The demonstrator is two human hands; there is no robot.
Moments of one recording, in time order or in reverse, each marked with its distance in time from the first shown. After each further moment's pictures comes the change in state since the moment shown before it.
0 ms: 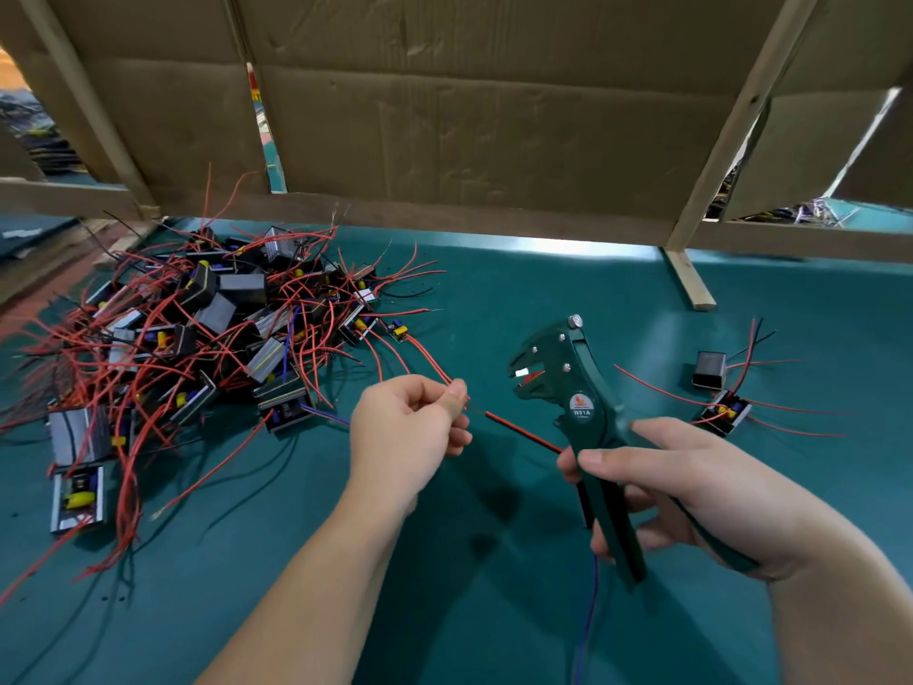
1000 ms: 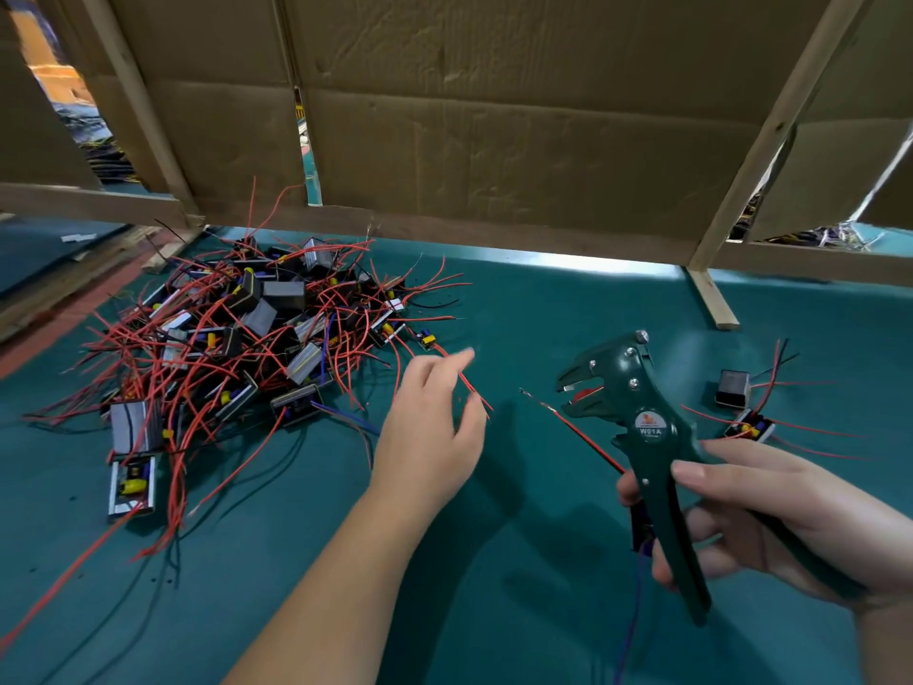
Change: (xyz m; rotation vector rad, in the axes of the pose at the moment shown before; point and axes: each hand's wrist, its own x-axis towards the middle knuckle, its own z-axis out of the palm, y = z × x) left_hand 0.004 -0.007 -0.017 0.683 -0.013 0.514; right_hand -0.010 0.008 -0.029 0.200 -0.196 -0.068
